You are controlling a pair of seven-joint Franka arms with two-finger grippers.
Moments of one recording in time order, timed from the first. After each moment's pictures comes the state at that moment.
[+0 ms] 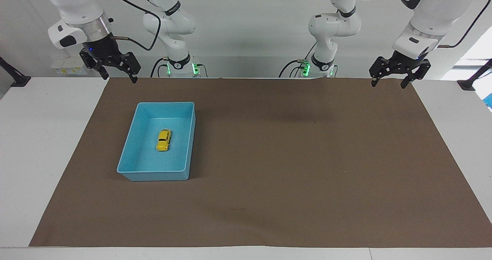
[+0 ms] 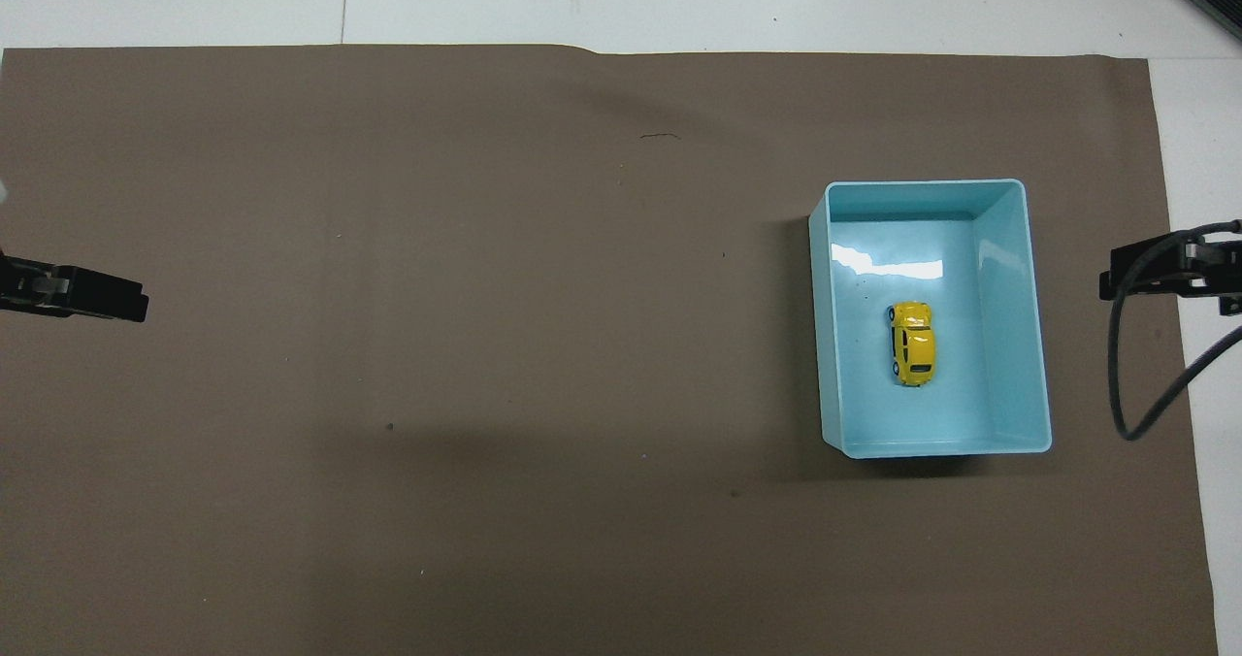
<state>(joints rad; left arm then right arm) -0.04 -0.08 -0.02 -1.65 0.01 1.58 0.10 -0.07 -0.03 0.03 -1.55 -0.02 1.51 0.11</state>
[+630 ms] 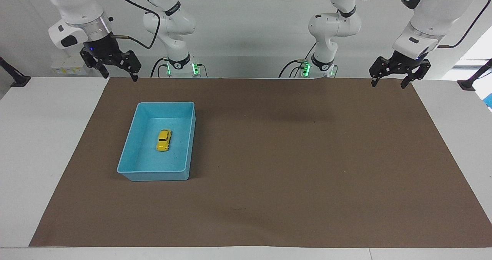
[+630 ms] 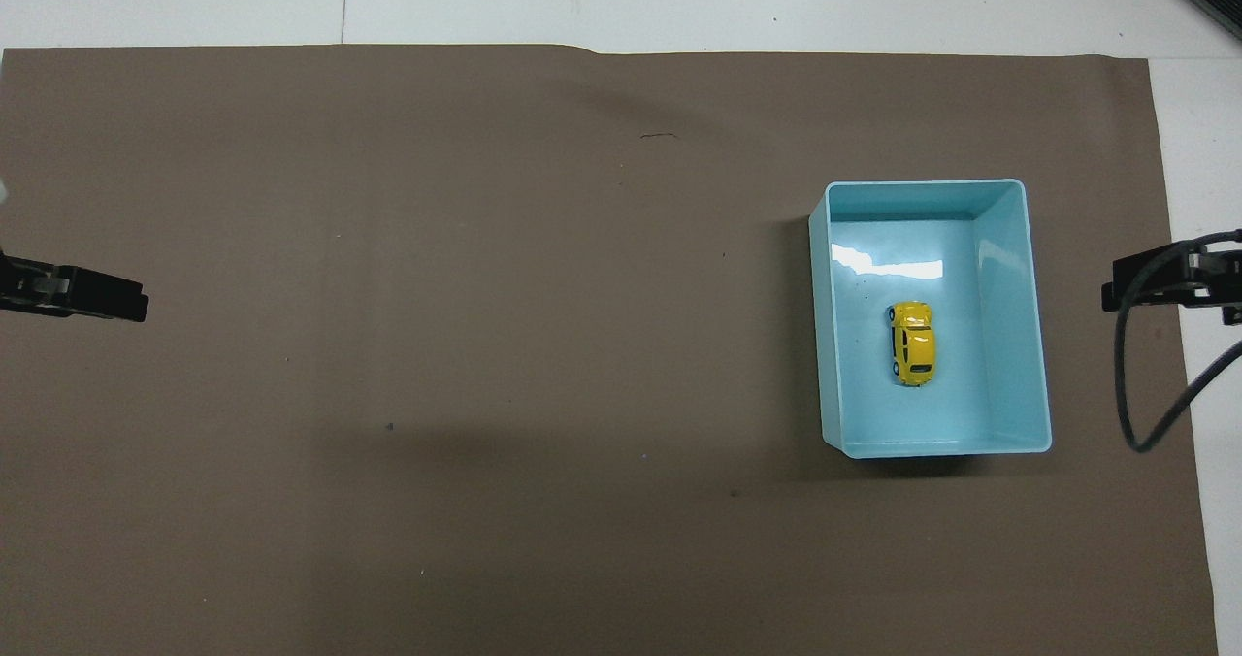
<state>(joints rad) -0.04 -0.08 -0.02 -1.65 0.01 1.58 0.10 -0.07 -0.03 0.03 -1.54 -0.02 1.47 0.10</state>
